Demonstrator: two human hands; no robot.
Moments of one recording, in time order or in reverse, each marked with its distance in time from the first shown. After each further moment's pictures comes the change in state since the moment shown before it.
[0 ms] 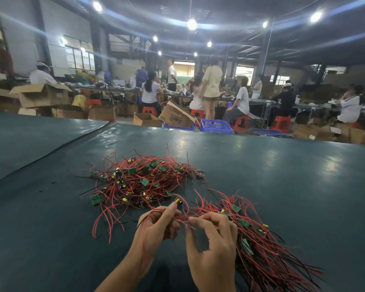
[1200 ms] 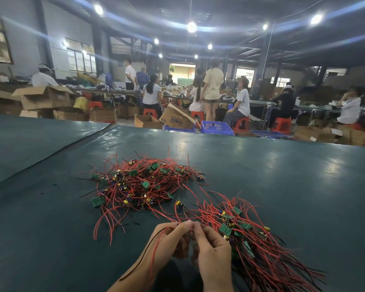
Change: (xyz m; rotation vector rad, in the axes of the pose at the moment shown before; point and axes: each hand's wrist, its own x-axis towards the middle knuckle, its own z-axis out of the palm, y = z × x) left_hand -0.010 -0.007 0.012 0.192 -0.122 -0.103; right_hand 0.011 -0.019 -0.002 0.691 -0.222 0.932
